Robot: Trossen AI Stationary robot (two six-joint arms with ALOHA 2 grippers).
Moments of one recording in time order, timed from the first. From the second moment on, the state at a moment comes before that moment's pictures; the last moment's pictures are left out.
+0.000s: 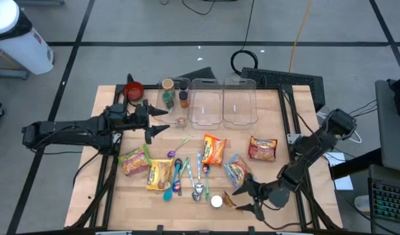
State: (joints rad) left arm 0.20 0.72 0.45 0.19 0.05 -0.08; right arm 0.85 1.51 0.66 0.42 0.47 0.64
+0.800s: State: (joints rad) left arm 0.20 0.72 0.45 0.18 0.05 -0.09; right arm 0.80 1.53 0.67 0.34 0.47 0.61
